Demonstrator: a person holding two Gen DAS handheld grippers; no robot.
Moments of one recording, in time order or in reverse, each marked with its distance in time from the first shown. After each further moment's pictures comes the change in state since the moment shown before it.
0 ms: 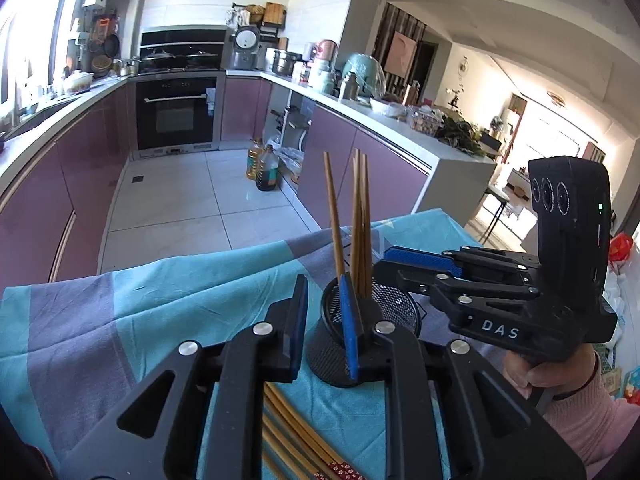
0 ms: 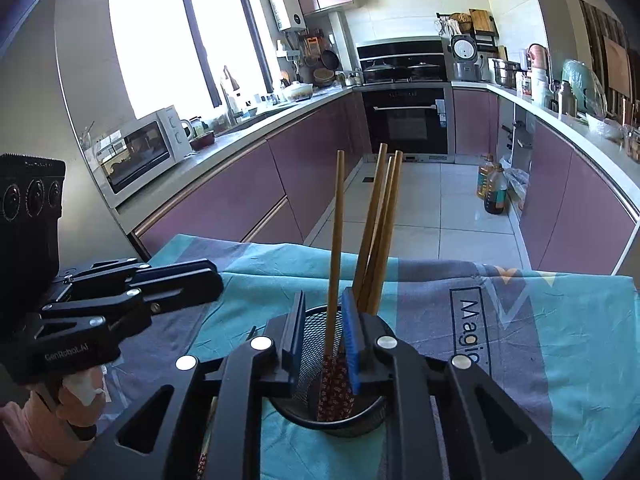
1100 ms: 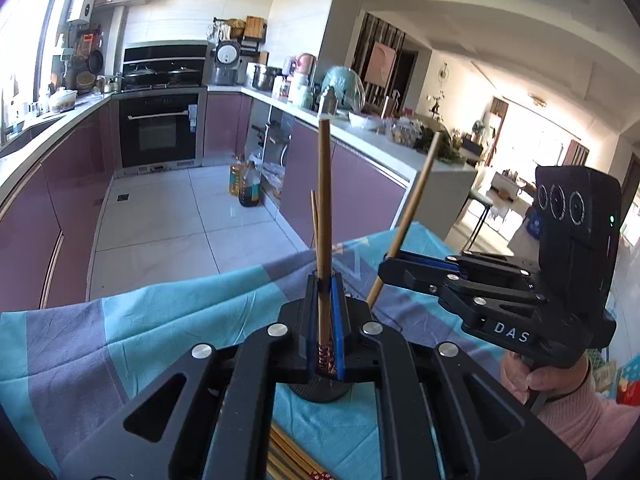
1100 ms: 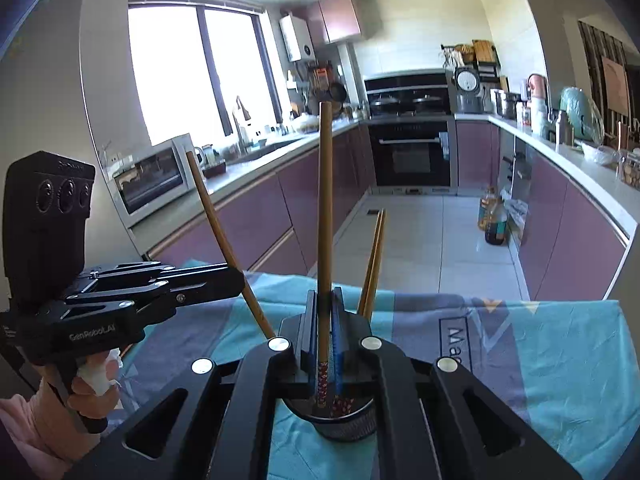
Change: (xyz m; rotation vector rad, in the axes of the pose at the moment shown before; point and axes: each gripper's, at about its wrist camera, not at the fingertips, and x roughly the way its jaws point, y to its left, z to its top) left arm -0.020 -0.032 0.026 0.053 -0.018 -0.071; right arm -0.033 -0.003 0.008 -0.025 -0.081 0.004
